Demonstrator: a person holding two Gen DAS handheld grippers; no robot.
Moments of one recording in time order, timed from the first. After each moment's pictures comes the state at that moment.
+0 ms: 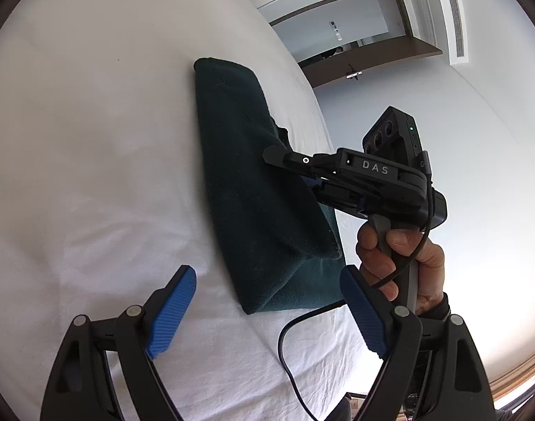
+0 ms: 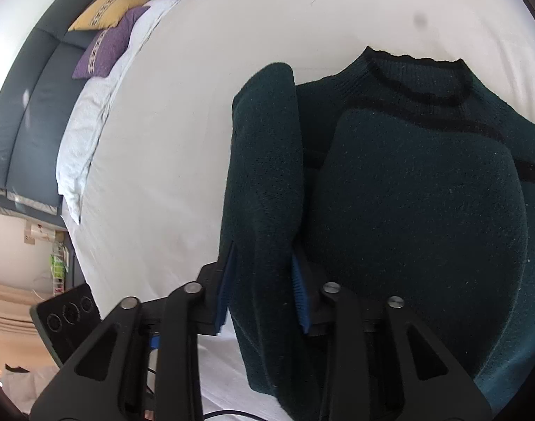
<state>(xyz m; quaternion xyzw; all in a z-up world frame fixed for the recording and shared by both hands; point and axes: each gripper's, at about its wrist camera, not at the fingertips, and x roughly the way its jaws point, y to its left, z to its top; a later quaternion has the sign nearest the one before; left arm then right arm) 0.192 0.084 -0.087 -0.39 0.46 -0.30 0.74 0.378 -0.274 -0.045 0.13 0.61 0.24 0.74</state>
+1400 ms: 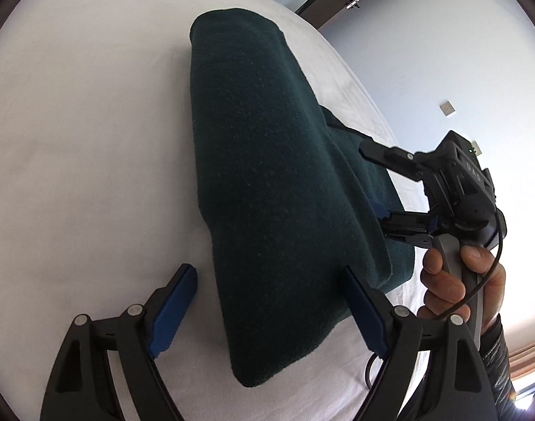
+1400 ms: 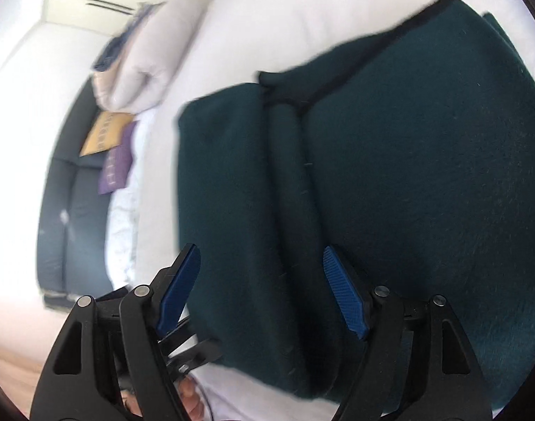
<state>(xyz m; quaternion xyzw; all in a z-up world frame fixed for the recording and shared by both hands) 0.241 -0.045 -0.089 -0.18 0.53 -0.29 0.78 0.295 -0.473 -0.094 0.38 0.52 0.16 0.75</state>
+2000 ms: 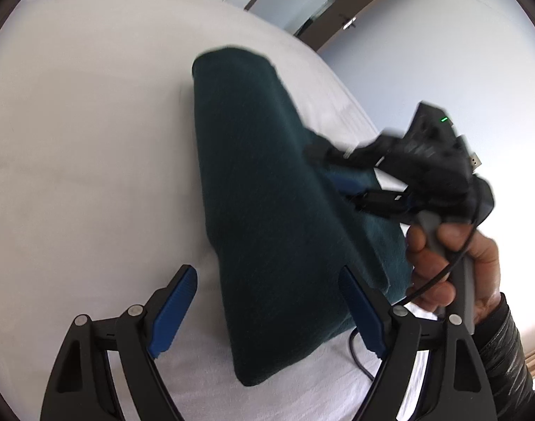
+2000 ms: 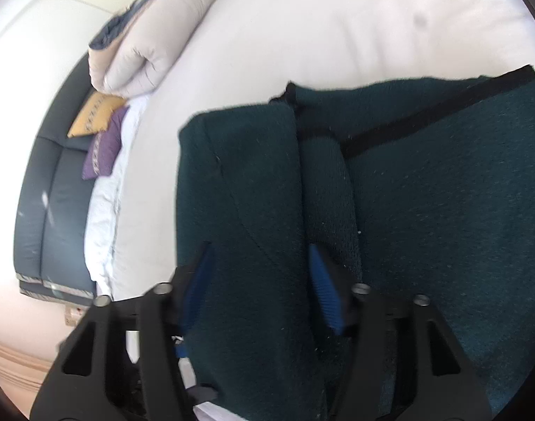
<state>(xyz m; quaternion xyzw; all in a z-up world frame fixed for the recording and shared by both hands) 0.231 -0.038 -0.058 -0.18 0.47 -0.27 0.82 0.355 -0.438 -0.073 0.31 0.54 0.18 0.77</state>
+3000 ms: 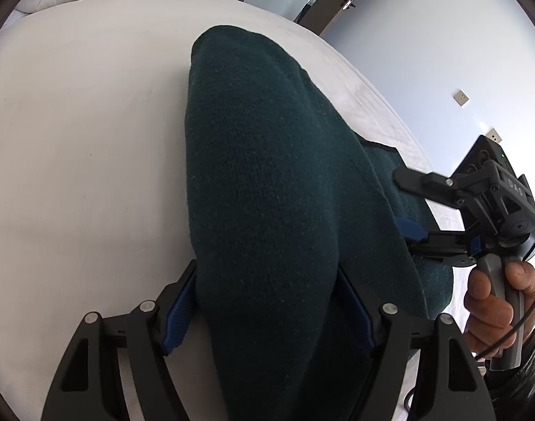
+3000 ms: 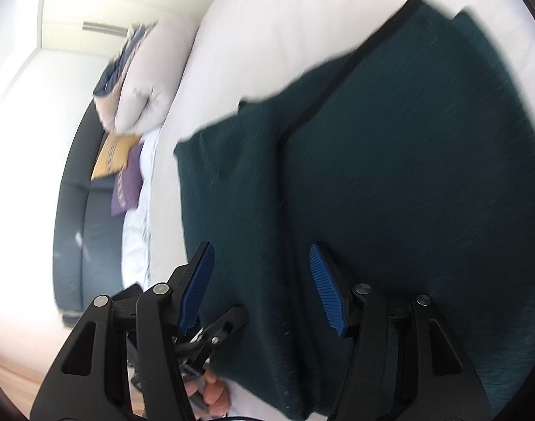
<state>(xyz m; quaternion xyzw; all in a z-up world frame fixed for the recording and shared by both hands) 0.277 -0.073 -0.088 -0.12 0.50 -0.26 0.82 0.316 -0.479 -0.089 0.42 0.51 0.19 0.73</state>
